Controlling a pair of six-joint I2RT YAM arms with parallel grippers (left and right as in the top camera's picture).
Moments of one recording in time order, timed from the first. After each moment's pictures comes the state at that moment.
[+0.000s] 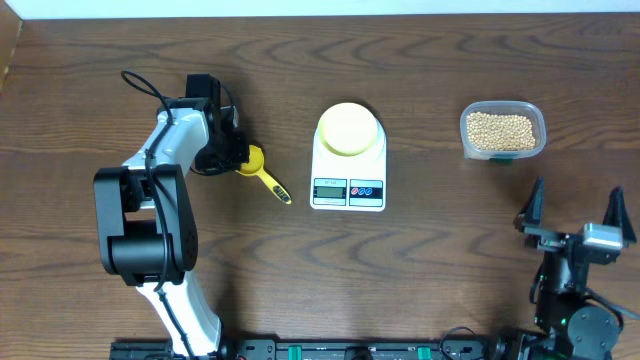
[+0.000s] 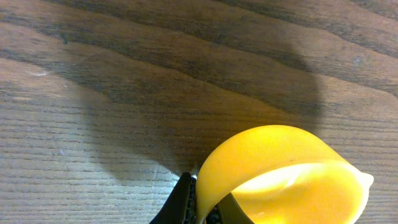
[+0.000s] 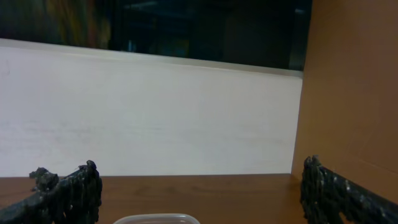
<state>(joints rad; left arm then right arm) 0.03 2.01 1.34 -0.80 0.13 -0.09 -0.21 0.12 0.13 0.28 -0.03 -0.06</state>
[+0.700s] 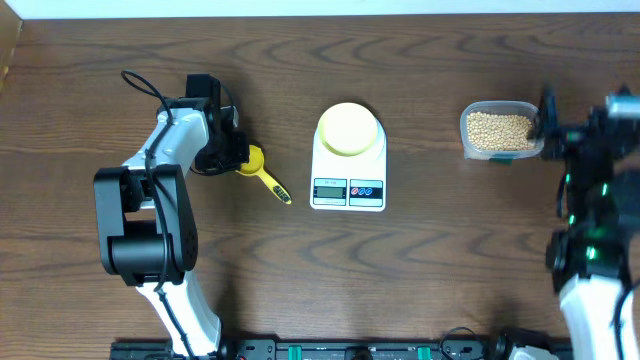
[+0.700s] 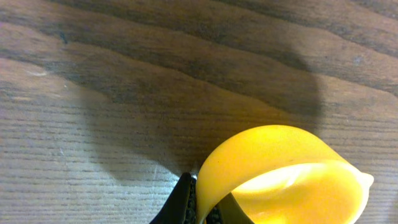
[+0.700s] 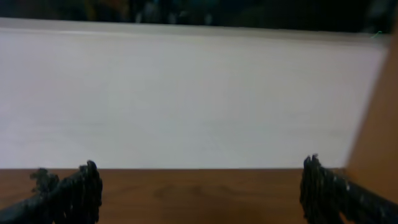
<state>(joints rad) 0.03 2.01 1.34 -0.80 0.13 -0.09 -0.21 1.03 0.65 0.44 -0.16 -0.01</state>
